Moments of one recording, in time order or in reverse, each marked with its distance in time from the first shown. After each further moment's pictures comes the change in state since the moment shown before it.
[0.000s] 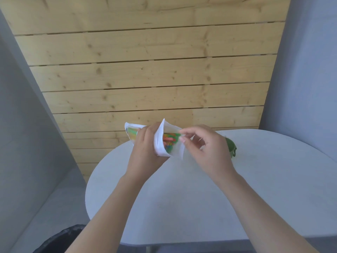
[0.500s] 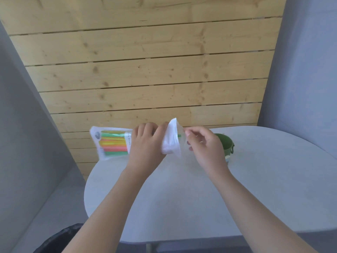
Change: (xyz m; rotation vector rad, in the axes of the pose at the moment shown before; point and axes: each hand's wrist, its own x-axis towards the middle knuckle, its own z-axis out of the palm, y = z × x) left_hand 0.012 0.010 0.001 0.536 0.031 0.188; right_hand -0.001 0.012 0.010 0.236 0.086 0.416
